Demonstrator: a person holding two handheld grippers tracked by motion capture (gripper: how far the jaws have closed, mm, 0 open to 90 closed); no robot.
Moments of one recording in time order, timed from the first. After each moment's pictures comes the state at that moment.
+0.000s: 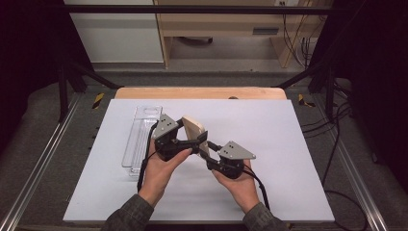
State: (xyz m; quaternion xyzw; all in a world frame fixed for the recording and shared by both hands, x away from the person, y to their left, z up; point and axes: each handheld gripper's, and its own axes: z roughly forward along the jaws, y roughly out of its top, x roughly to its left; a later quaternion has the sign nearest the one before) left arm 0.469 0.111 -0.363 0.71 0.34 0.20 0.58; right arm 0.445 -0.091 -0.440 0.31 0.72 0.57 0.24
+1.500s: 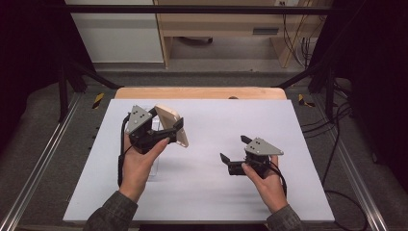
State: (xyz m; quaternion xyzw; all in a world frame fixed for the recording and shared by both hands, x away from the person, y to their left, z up) left arm 0.470 0.163 -0.330 0.68 0.37 0.29 0.57; right arm 0.447 -0.159 -0.432 0.34 0.73 0.53 0.26
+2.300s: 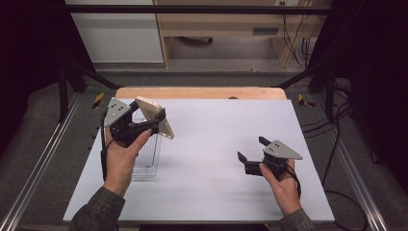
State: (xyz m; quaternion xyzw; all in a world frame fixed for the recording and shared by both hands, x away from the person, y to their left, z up) left arm 0.478 0.202 -0.314 0.65 0.39 0.31 0.57; right arm 0.441 -0.206 -0.441 0.37 0.71 0.52 0.29
